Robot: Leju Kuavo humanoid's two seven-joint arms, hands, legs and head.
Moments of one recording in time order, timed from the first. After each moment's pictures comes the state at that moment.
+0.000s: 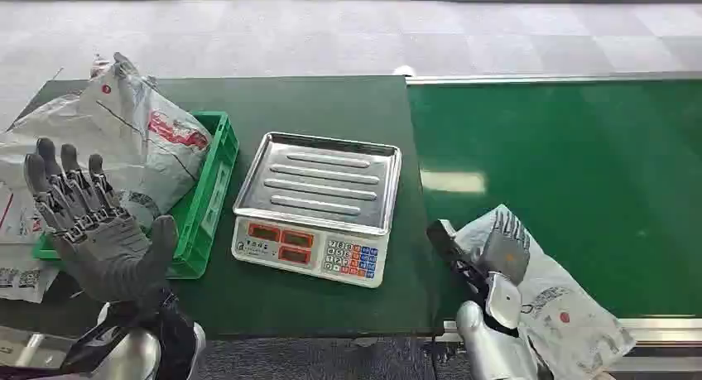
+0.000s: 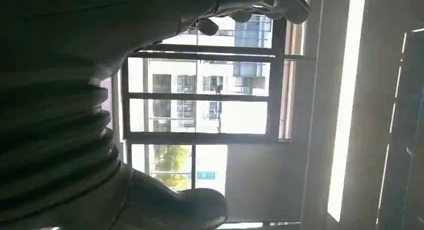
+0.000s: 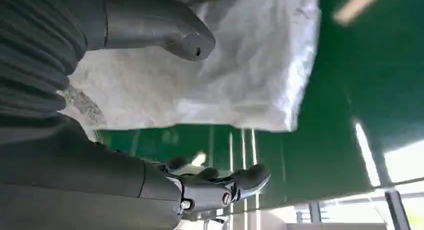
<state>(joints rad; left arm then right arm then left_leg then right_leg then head) -0.01 -0.27 -0.16 -1.83 -0.01 0.21 -0.65 -0.27 0.20 -0.27 -0.87 1.39 -0.33 0.18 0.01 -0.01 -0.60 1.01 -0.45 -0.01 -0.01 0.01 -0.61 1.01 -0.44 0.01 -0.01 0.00</state>
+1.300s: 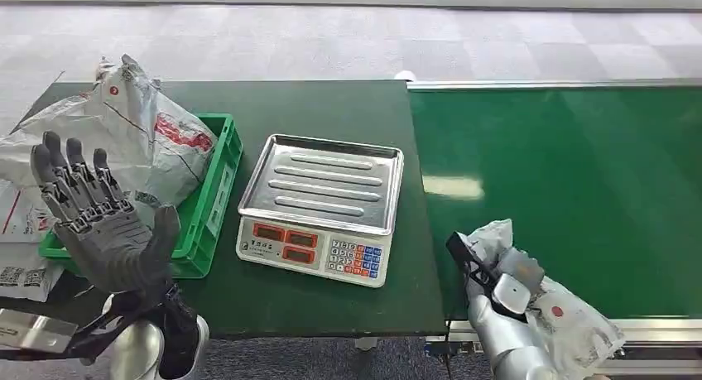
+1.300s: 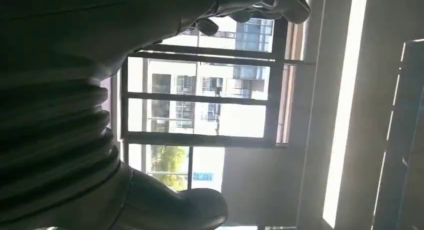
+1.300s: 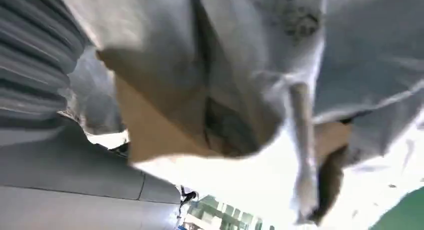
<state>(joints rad) -0.04 -0.28 -0.16 -1.80 0.01 0.24 -0.64 -0.45 0.12 -0.40 -0.49 1.55 -0.23 0.38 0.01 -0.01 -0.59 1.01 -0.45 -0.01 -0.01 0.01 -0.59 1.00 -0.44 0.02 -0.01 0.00</state>
